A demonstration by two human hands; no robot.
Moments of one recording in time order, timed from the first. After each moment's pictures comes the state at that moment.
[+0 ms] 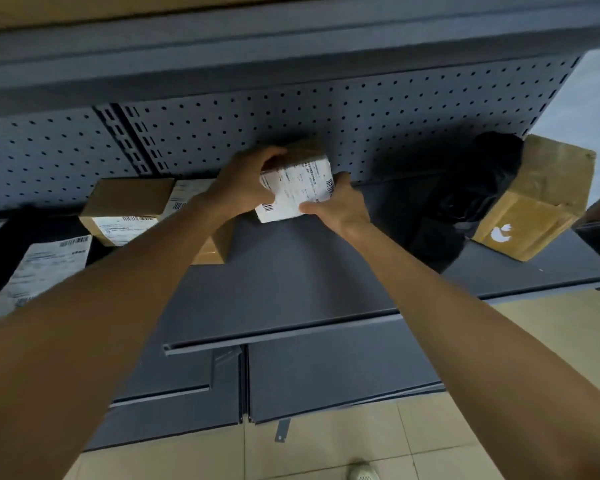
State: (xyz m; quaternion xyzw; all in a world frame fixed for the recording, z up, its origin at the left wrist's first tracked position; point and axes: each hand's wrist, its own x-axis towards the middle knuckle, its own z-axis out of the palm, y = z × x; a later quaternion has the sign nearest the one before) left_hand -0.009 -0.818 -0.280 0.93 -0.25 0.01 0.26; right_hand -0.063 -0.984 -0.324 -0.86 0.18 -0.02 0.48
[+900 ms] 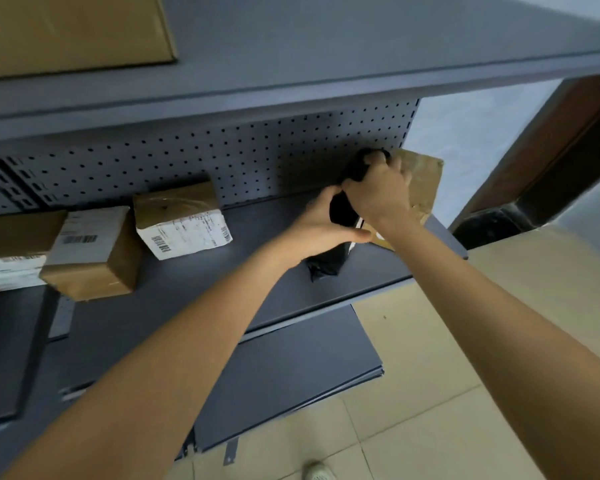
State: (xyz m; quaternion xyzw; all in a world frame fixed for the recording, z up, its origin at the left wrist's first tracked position) left_hand -0.133 -1.018 -0.266 0.78 -0.24 -0.27 0.51; right_hand -0.156 -1.130 -0.233 -0.92 0.30 -0.13 0.23
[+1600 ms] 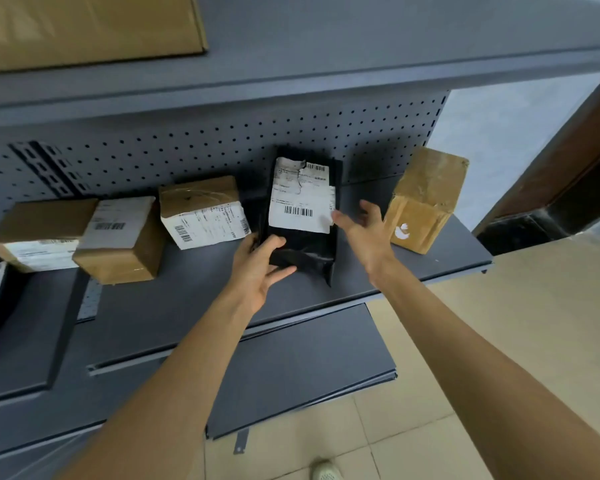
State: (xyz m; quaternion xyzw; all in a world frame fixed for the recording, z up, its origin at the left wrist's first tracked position) left_hand -0.138 -0.930 -0.328 0.55 0.13 -0.23 0.79; right_hand -0.177 -1.097 -0.301 -0.73 0.30 -0.10 0.61
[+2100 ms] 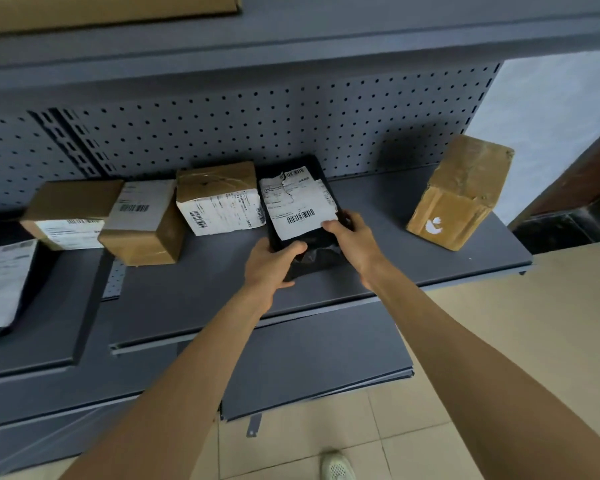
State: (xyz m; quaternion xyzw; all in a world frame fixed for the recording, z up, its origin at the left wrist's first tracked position) left_hand -0.144 -0.915 -0.338 0.74 0.14 -0.20 0.63; right_hand -0.152 -1.065 -0.344 -0.72 0.26 0.01 0.64
